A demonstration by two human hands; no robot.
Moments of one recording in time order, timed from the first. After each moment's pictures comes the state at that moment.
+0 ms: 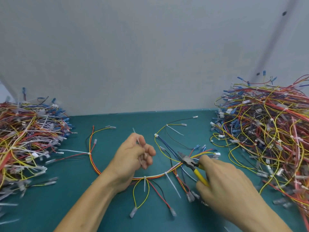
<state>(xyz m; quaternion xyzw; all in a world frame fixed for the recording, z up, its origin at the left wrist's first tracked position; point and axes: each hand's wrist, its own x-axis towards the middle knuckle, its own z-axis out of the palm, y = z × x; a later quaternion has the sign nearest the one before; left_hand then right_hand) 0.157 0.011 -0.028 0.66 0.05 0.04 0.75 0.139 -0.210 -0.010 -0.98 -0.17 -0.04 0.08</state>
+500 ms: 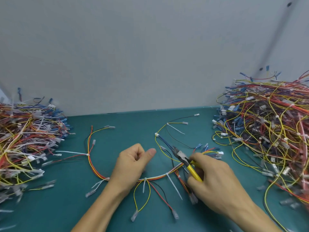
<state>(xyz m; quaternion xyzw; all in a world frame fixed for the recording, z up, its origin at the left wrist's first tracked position) 0.163 0.016 -0.061 0.77 0.04 0.16 0.62 0.160 -0.200 -0.038 -0.95 -0.19 -0.08 0.25</state>
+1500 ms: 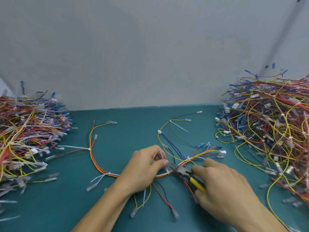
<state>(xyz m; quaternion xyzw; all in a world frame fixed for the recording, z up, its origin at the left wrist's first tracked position) 0.158 0.004 -0.053 0.89 -0.05 0.04 0.44 0.141 -0.197 -0.025 -0.98 -0.19 0.02 0.03</state>
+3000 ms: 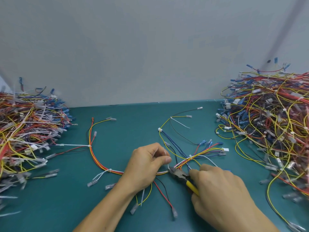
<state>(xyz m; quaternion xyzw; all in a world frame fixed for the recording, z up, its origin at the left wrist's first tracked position) 0.155 -0.007 -0.061 0.83 -0.01 0.08 0.55 0.128 -0.187 -0.031 -0.98 -0.19 0.03 0.00</state>
